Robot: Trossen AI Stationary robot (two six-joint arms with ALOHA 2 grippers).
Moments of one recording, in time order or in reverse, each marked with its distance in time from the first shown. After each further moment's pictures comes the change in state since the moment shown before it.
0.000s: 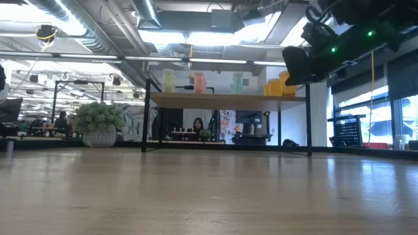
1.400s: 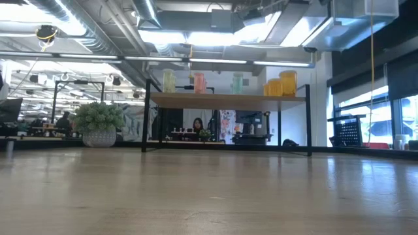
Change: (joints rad) left arm -0.221 -0.324 -0.001 -0.167 0.150 -0.333; right arm 0.154 -0.150 0.589 -0.612 -0.385 -0.203
